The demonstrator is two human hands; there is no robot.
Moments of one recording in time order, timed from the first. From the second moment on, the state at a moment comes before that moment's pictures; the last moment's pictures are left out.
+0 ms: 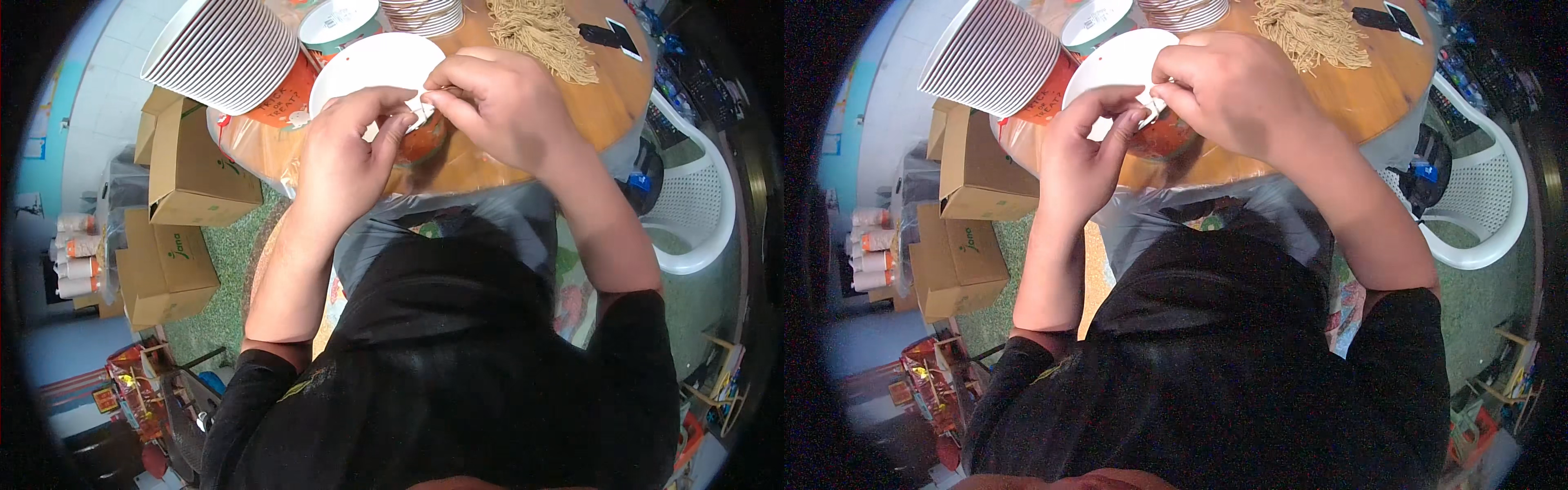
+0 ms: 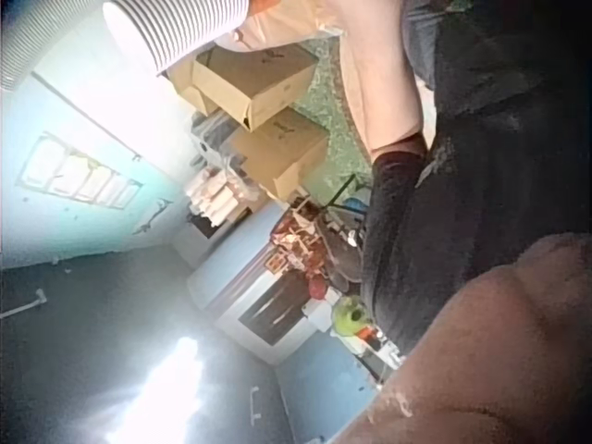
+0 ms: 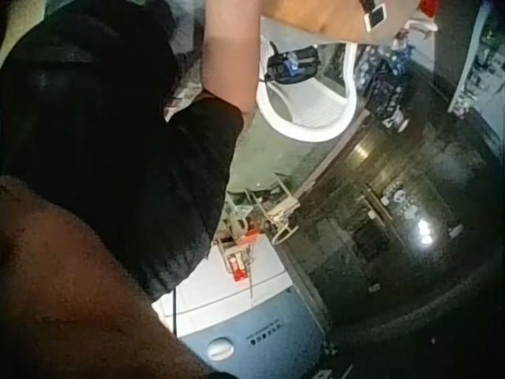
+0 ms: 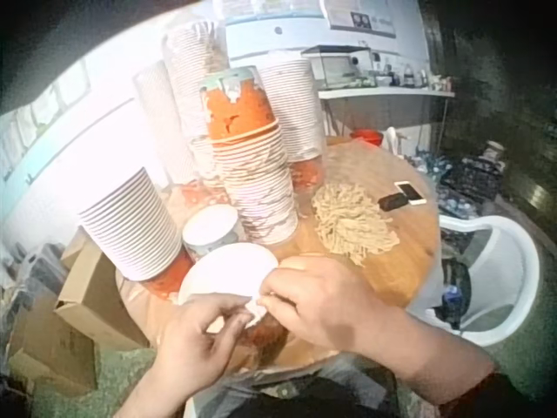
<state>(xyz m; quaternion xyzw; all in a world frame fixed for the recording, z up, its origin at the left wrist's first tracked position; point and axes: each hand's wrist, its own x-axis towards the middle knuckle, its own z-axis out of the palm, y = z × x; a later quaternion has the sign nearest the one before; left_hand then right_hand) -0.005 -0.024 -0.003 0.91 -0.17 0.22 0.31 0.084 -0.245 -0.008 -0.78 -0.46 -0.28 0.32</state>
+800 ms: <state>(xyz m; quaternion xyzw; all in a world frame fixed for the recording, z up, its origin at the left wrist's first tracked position) 0.005 -0.019 0.012 0.87 -0.07 0.03 0.49 0.081 -0.236 -0.013 -0.72 -0.45 -0.33 0.41</state>
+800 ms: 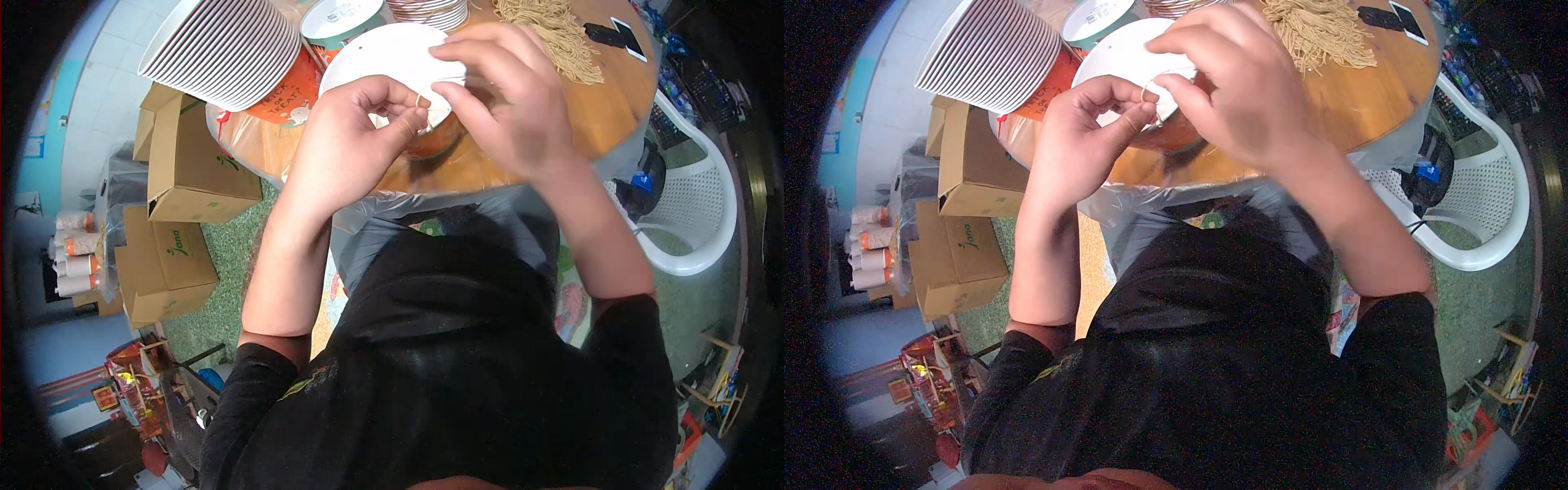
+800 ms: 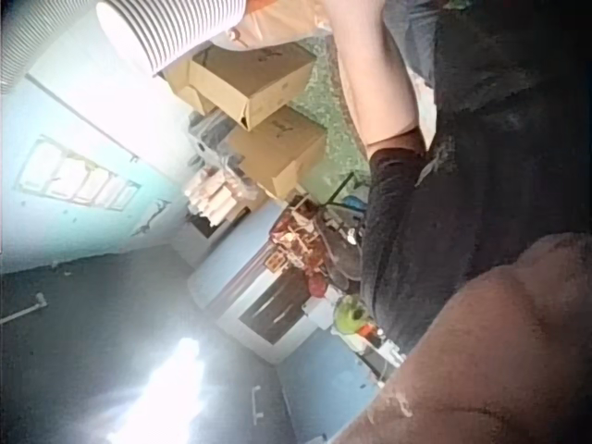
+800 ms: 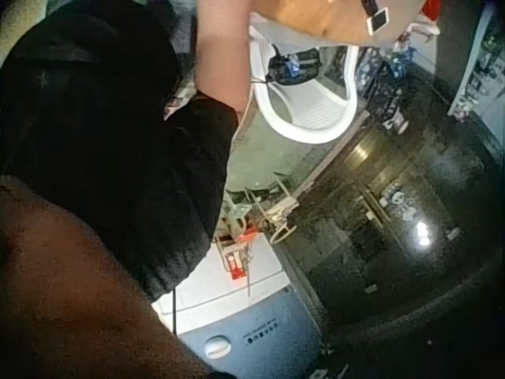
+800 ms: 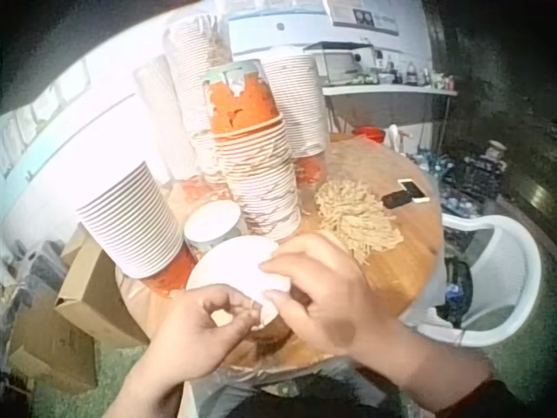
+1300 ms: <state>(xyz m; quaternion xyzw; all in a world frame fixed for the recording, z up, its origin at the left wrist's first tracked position) 0.011 -0.018 0.005 0.84 -0.10 0.05 0.54 0.037 -0.218 -0.050 -0.75 -0.32 -0.30 0.50</state>
